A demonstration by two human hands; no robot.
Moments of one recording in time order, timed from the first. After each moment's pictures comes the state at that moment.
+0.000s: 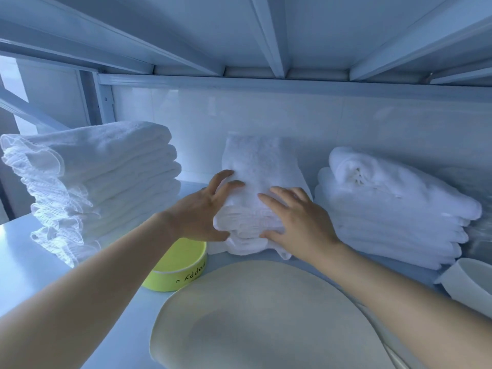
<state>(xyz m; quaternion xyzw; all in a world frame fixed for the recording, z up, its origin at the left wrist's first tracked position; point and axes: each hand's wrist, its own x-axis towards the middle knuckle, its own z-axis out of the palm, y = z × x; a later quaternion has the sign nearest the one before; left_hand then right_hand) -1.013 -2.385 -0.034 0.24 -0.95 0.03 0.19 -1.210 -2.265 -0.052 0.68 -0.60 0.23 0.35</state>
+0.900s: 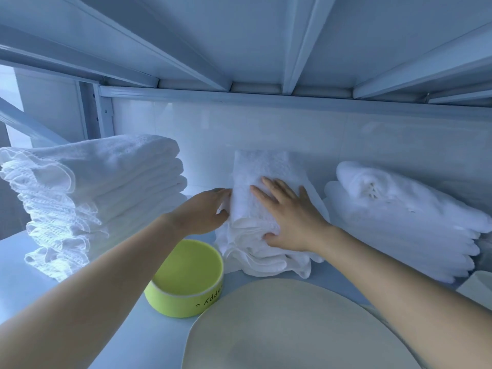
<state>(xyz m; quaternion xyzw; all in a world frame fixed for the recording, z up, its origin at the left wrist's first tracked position) -1.005 -2.435 -0.028 0.26 -0.93 -0.08 0.25 -1.186 -2.304 -0.017 0.70 -0.67 0.03 0.23</state>
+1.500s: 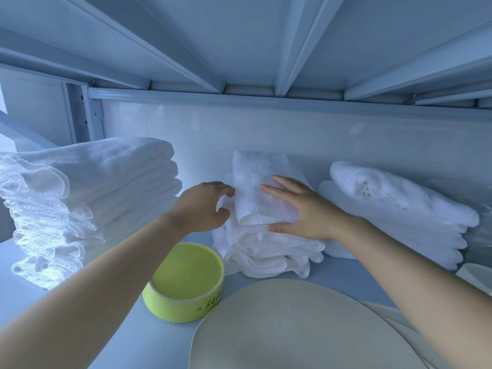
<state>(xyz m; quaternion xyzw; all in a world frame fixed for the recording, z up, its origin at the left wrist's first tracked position) -1.006 -2.432 -0.017 0.26 -0.91 0.02 0.32 -1.217 -2.293 -0.003 0.73 -0.66 0.16 0.09</state>
